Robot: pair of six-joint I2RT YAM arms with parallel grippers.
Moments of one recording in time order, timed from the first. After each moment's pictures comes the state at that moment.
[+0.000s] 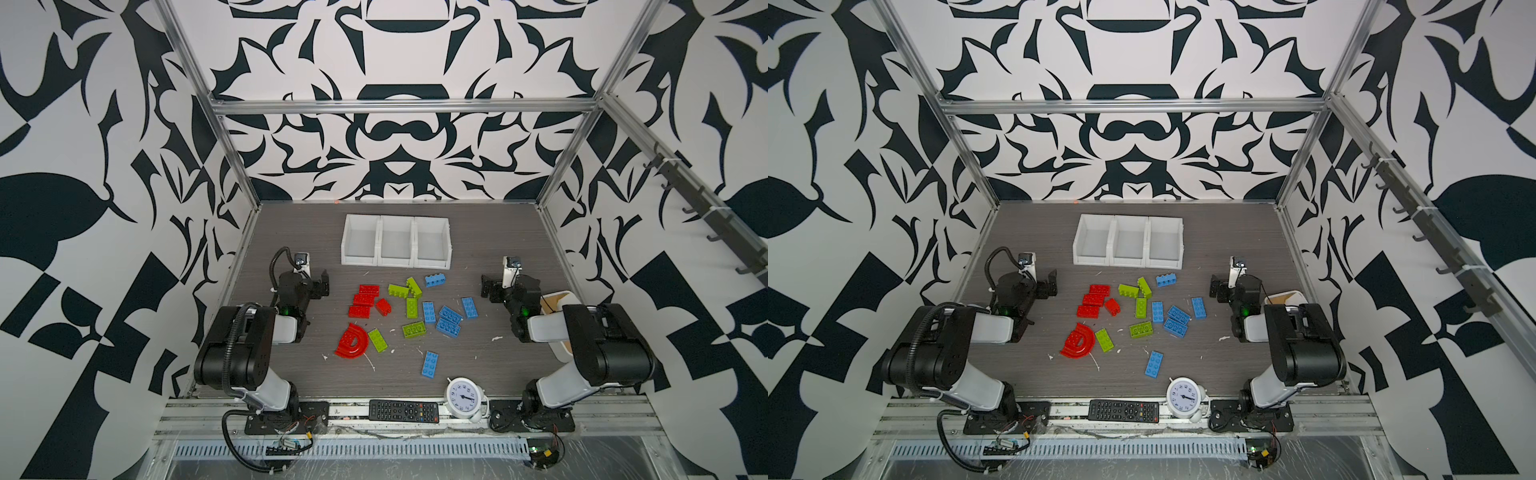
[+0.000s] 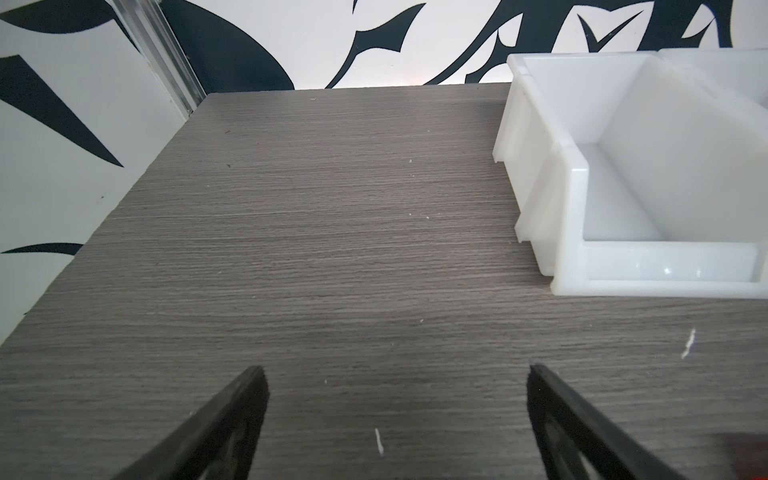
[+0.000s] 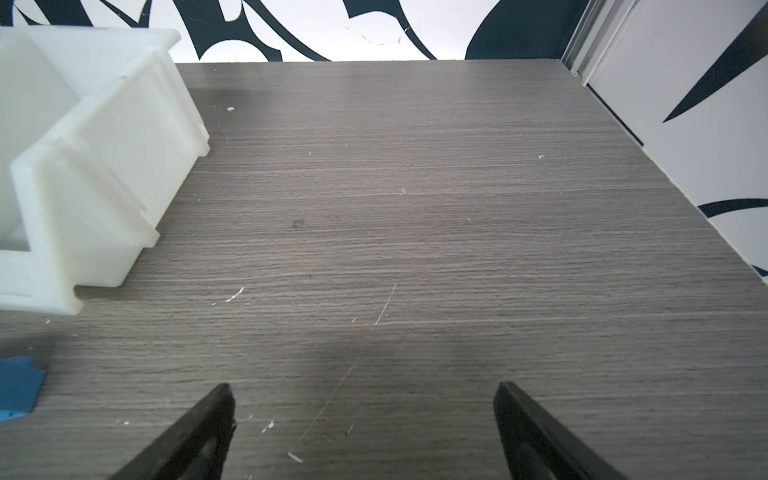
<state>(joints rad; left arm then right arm) -0.07 1.56 0.36 0.84 -0.03 0.02 0.01 1.57 0.33 0.79 -0.02 0.03</state>
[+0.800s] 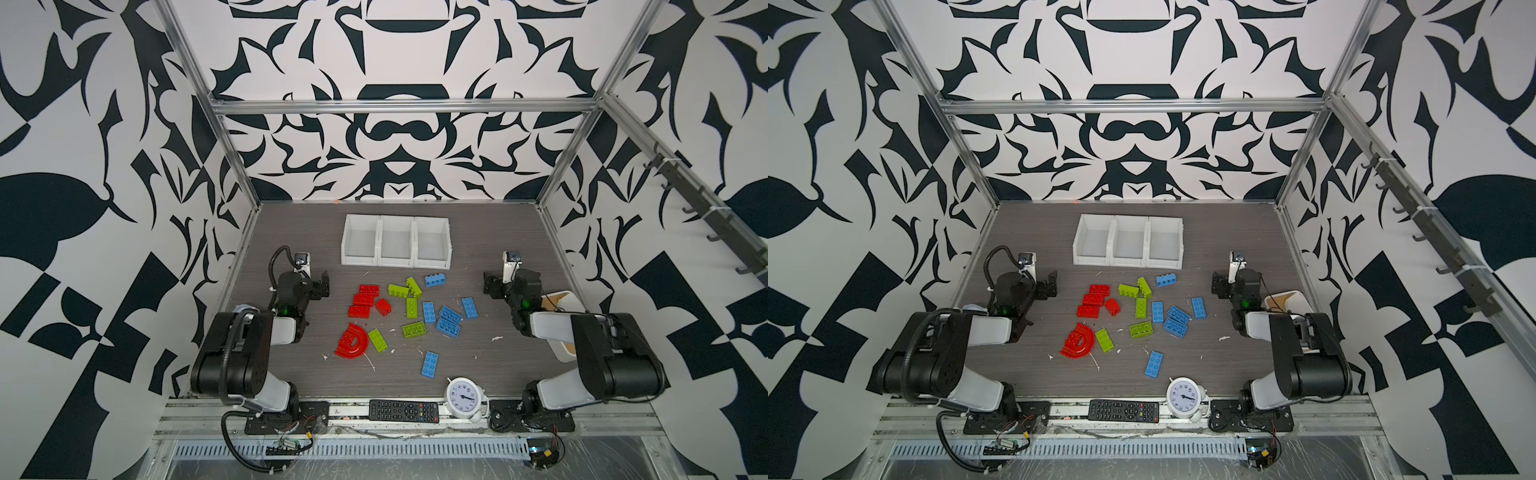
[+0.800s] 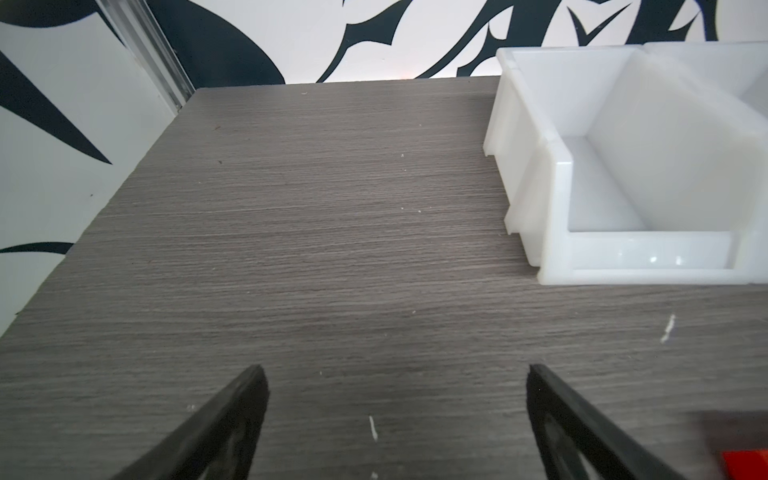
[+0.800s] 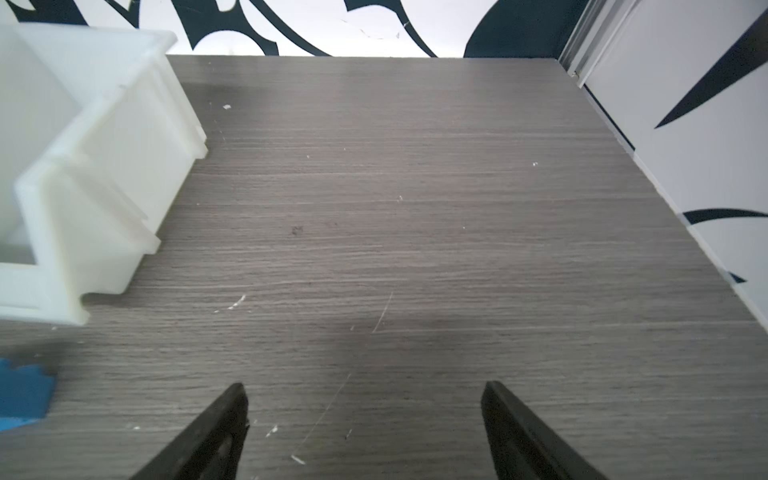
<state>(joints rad) -0.07 1.46 0.37 0.71 0.01 0.02 0.04 1.44 0.44 0.50 0.00 0.03</state>
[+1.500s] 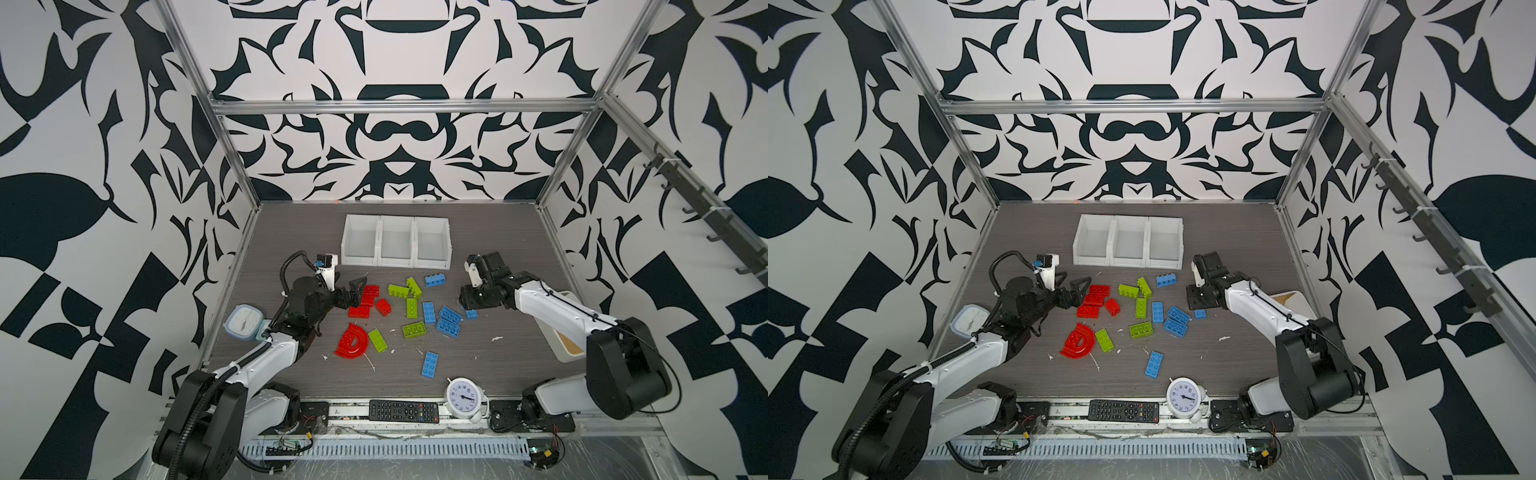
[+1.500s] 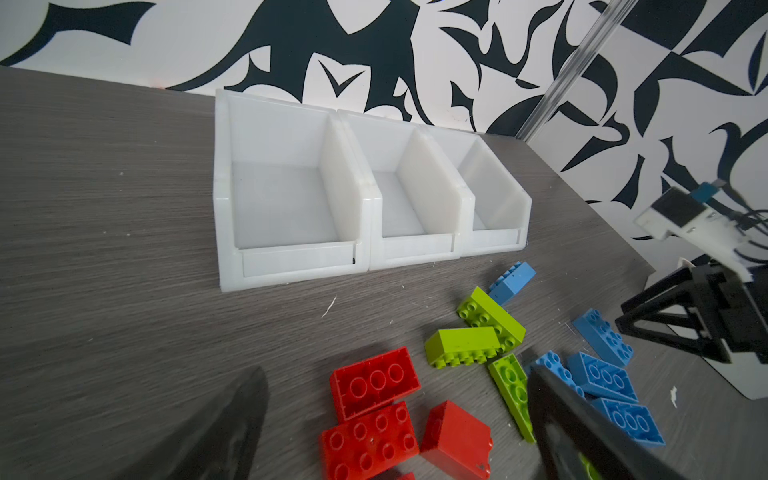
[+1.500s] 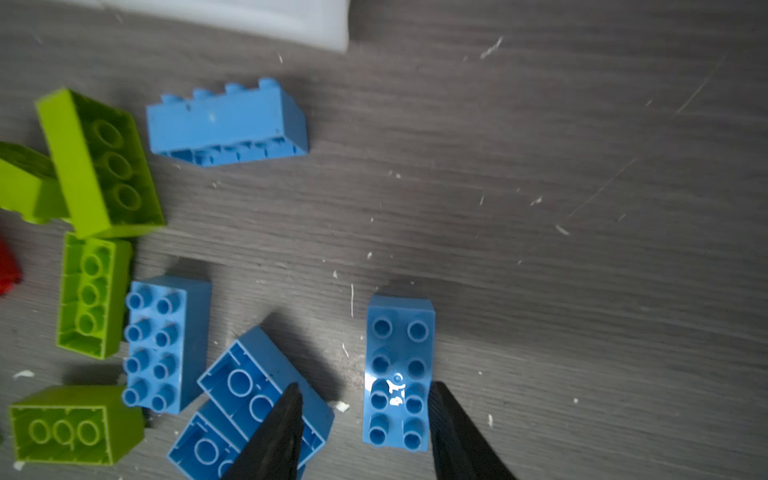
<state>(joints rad) -0.34 1.14 0.35 0.50 0.27 -0.30 0.35 1.44 0.85 -0.56 -0.06 0.23</state>
